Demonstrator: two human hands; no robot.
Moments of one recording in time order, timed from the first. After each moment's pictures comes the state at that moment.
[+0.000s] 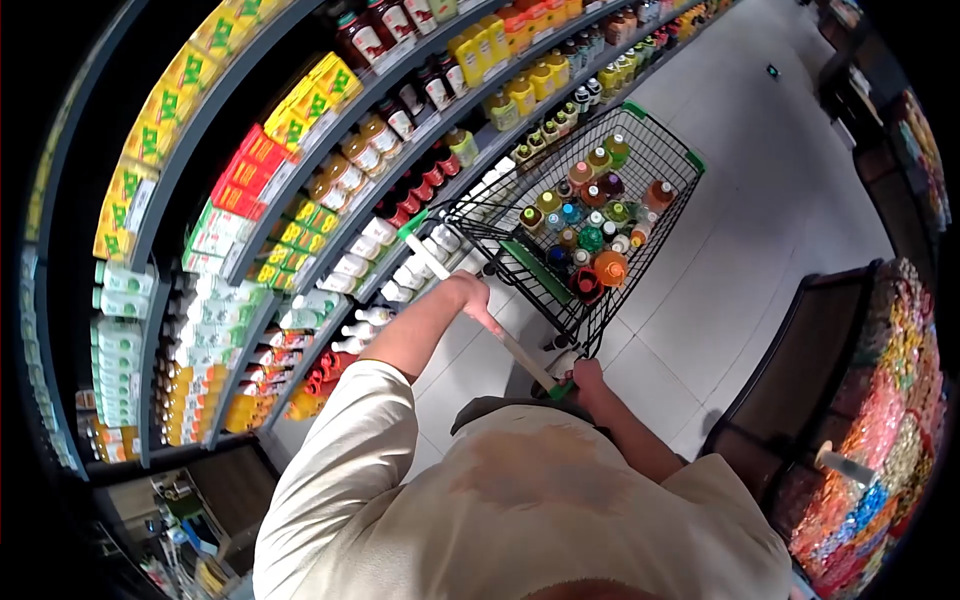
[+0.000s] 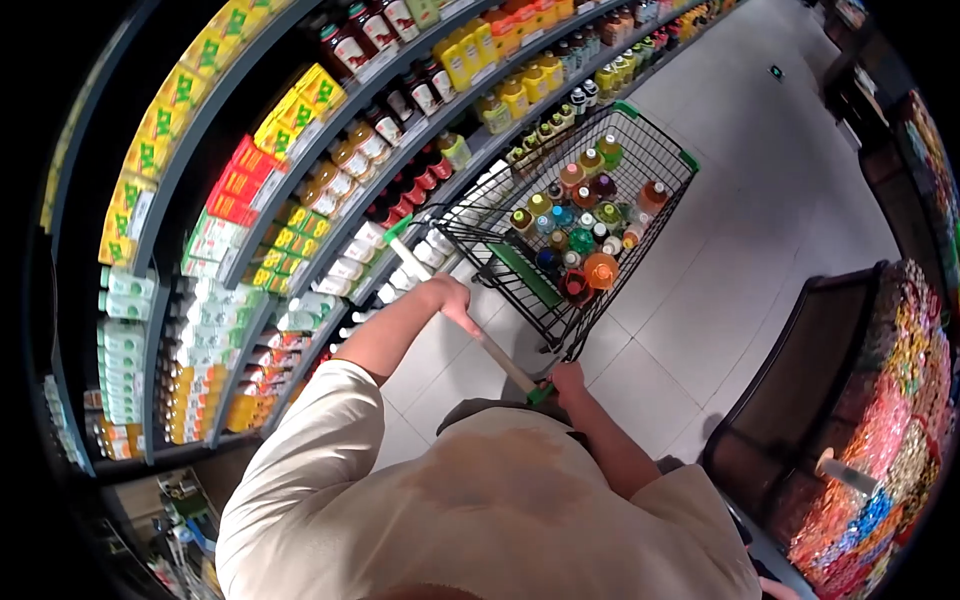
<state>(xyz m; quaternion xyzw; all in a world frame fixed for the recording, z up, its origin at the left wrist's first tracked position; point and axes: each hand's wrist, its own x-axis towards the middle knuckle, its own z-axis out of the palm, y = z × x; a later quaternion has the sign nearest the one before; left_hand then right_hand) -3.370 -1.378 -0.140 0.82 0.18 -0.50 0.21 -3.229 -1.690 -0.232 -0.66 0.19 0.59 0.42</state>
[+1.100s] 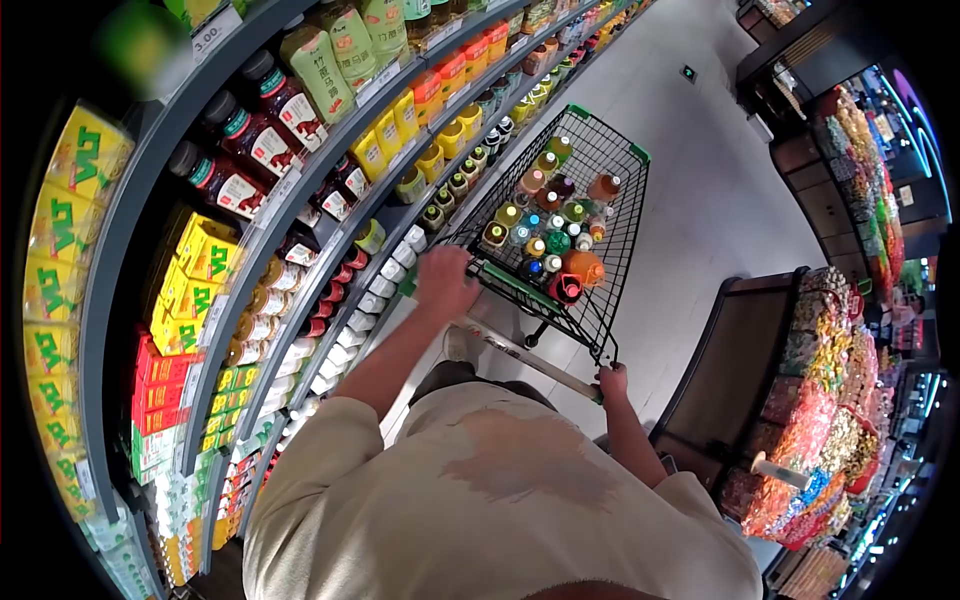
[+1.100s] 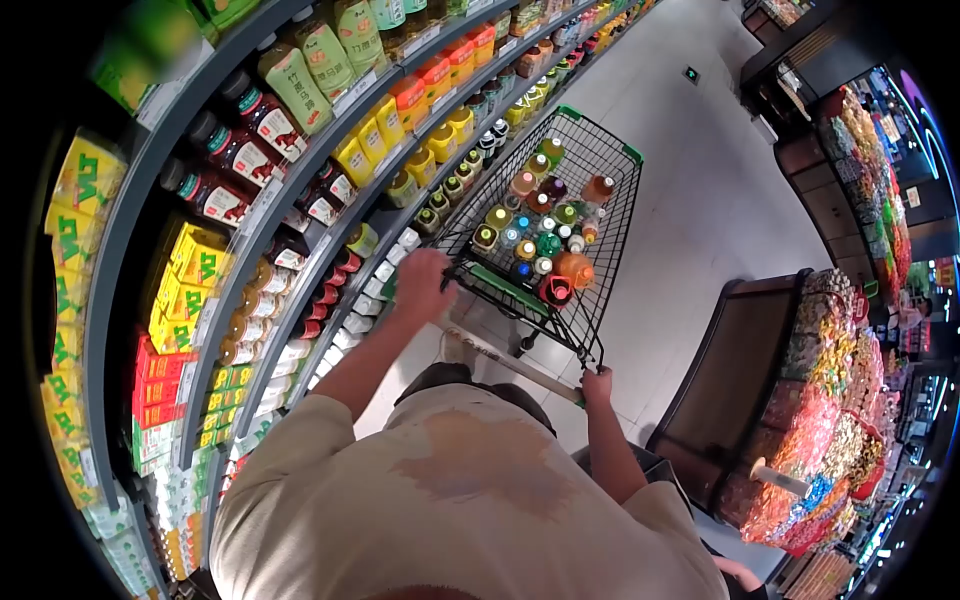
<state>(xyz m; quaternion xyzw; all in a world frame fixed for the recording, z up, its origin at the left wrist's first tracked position) -3.163 -1.181 -0.160 0.91 0.28 0.24 0.16 -2.965 -1.586 -0.237 -0.85 0.14 0.27 0.43</state>
